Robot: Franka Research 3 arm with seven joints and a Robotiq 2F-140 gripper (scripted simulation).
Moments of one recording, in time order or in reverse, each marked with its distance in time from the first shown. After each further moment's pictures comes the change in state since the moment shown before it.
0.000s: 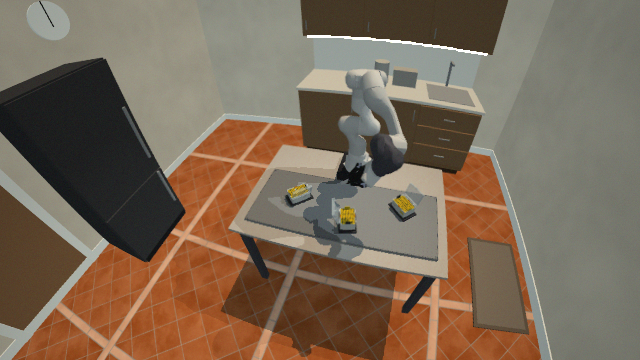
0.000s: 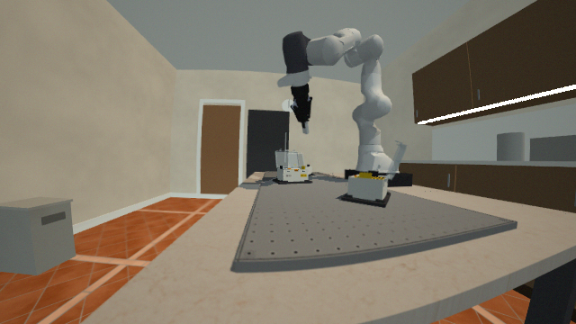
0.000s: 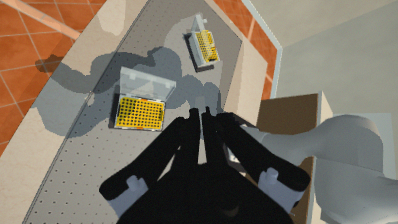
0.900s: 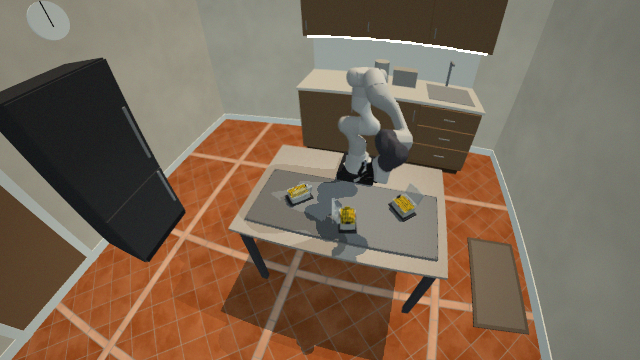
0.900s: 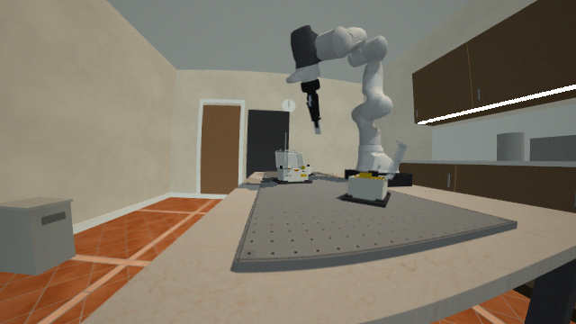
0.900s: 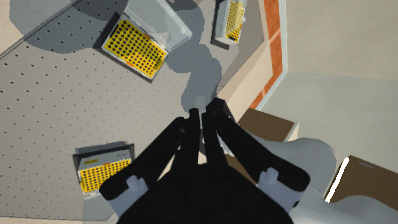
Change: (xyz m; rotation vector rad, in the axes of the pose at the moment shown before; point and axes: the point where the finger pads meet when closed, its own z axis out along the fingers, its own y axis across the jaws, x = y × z) arm -0.069 0.008 -0.014 0.066 -0.118 -0.456
